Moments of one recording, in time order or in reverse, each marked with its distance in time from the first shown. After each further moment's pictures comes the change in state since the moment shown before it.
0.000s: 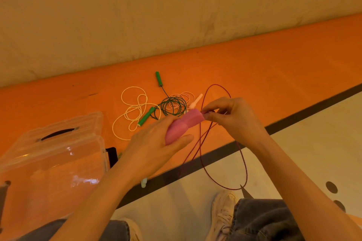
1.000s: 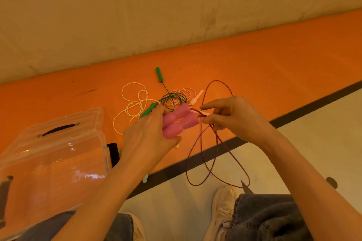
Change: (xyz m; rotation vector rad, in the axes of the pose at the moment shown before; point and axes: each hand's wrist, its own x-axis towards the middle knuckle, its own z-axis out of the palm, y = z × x) left_hand 0.002 0.001 0.000 0.141 0.163 -0.191; right_hand -0.002 0.001 -0.006 -0.127 -0.204 -0.012
